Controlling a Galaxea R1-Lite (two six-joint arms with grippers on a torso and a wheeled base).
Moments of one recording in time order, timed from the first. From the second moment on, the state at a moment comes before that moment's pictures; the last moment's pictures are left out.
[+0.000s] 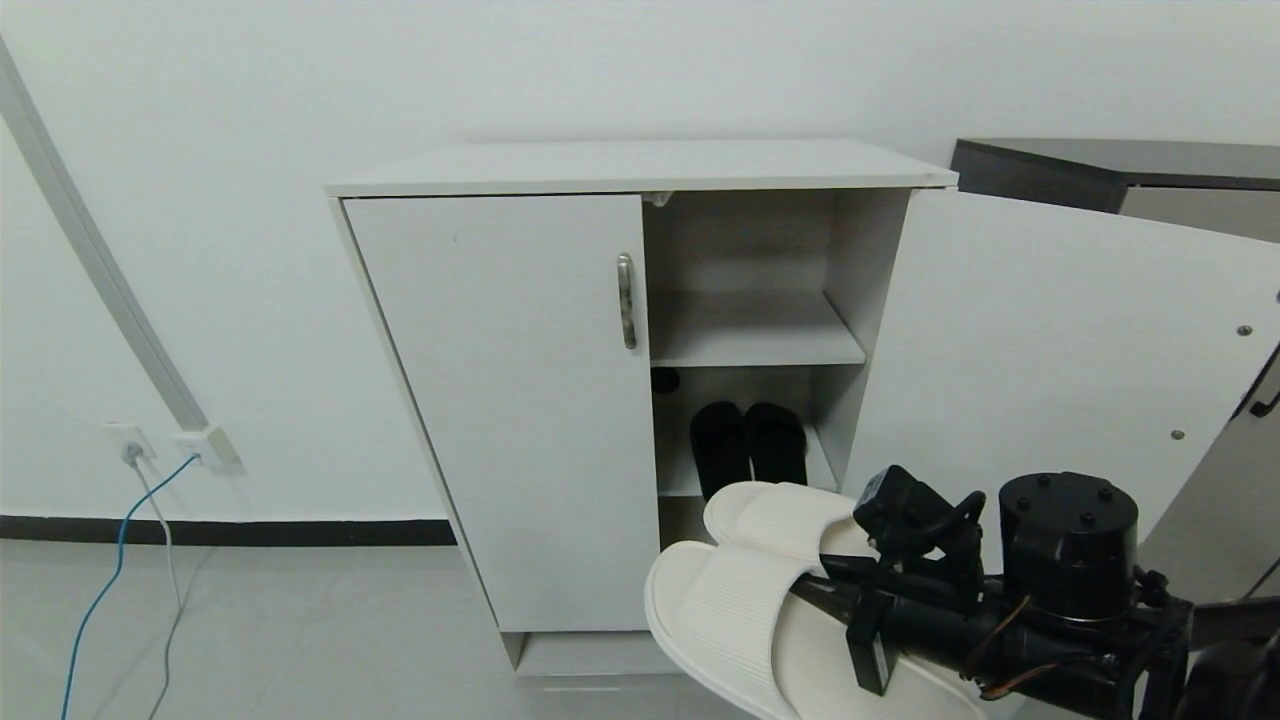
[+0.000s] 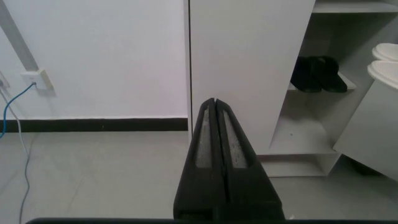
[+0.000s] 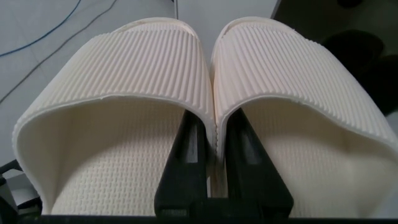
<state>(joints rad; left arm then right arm) 0.00 0.00 0.00 0.00 0.03 0.00 0.69 1.79 -0.43 -1.08 0.22 -0.14</state>
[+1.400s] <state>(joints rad) 0.00 0.00 0.00 0.00 0.03 0.00 0.85 1.98 -1.16 -0.54 -0.81 0.19</state>
